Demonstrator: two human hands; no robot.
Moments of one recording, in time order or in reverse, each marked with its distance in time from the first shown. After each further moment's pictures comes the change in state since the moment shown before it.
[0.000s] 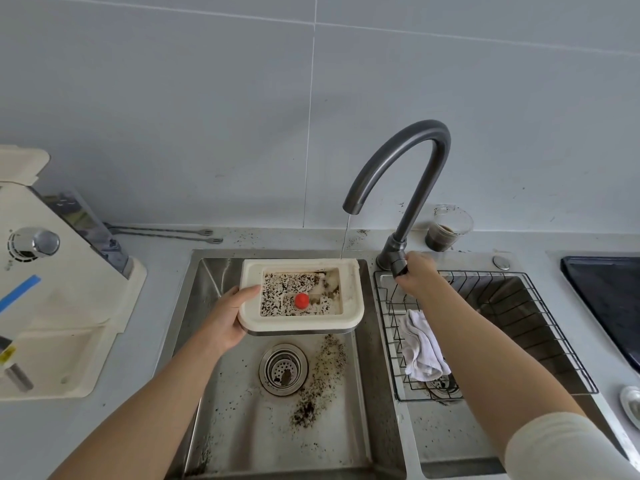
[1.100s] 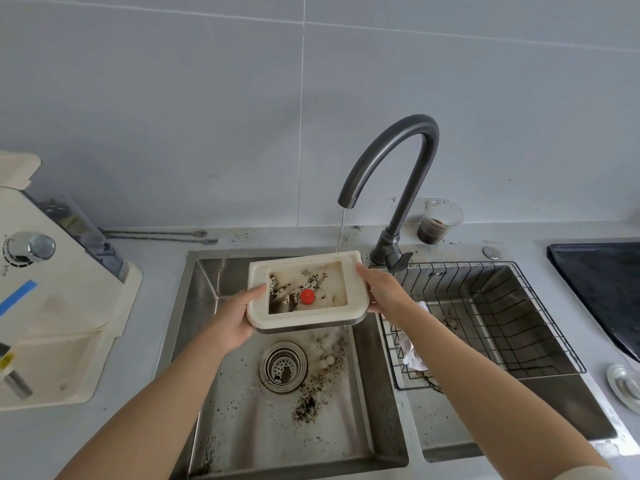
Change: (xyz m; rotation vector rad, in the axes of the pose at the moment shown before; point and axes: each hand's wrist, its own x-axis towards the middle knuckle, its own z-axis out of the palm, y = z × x) left_hand -0.006 -0.002 0.011 0.025 -0.064 -0.101; right_hand -0.064 0.041 0.008 -0.324 -0.398 -0.077
